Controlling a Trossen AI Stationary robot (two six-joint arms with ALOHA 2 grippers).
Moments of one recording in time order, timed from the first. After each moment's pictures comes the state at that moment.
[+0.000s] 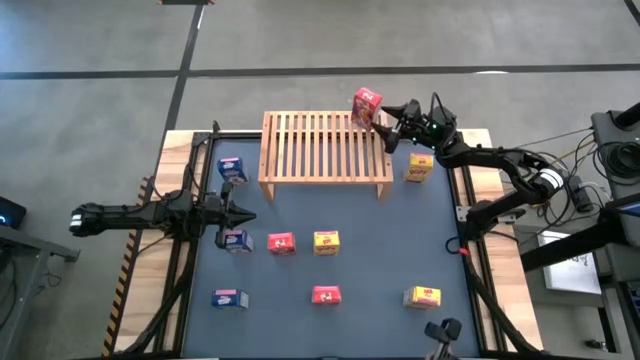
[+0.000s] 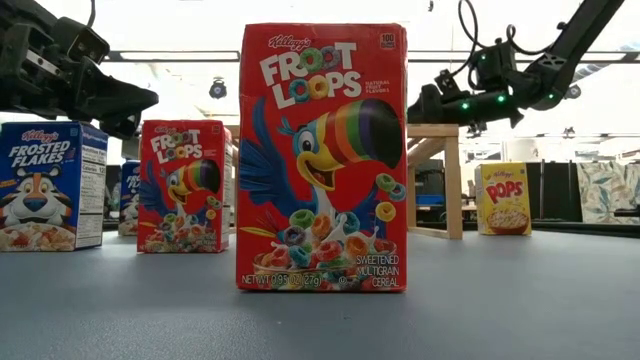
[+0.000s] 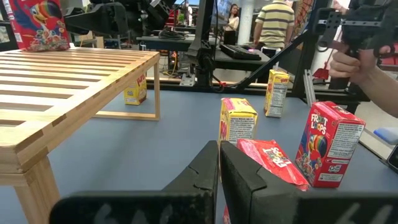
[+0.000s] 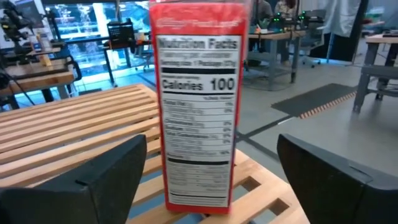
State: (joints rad) left arm 0.04 0.10 0.02 0.03 0.04 -0.06; right arm -0.92 1.43 0.60 0.83 -0.42 0.03
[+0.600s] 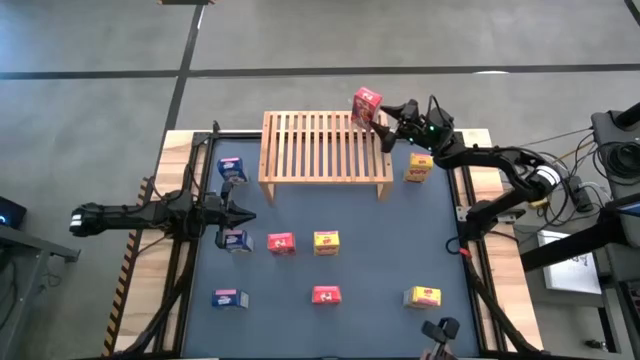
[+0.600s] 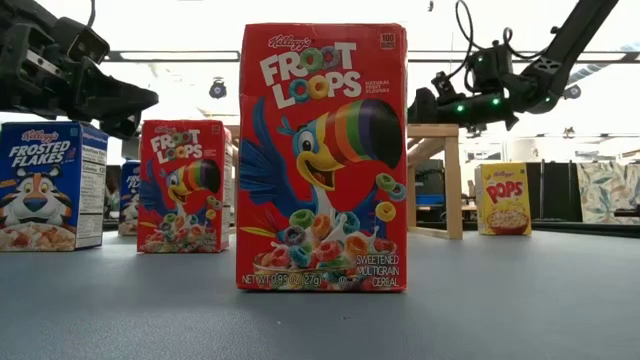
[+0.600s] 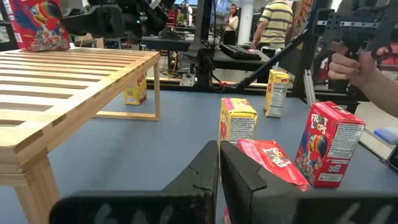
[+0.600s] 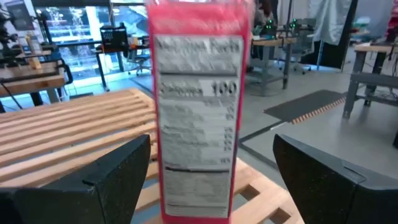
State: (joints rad) left arm 0.04 0.10 0.02 0.03 0.04 -0.06; right arm -0.90 1.47 0.61 0.88 -0.36 0.03
